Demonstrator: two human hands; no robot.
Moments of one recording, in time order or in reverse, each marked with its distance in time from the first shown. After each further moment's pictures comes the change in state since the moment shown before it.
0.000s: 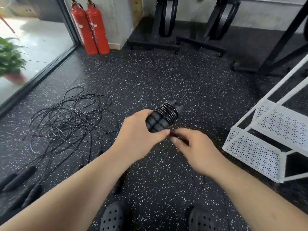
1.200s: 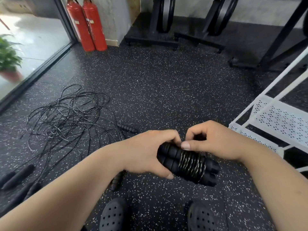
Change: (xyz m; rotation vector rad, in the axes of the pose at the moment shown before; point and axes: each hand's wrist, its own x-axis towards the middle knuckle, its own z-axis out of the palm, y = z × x) left_hand -0.012 0.012 -0.003 0.102 -0.700 0.261; right_hand 0.003 0.008 -0.066 0.083 -0.368 -0.086
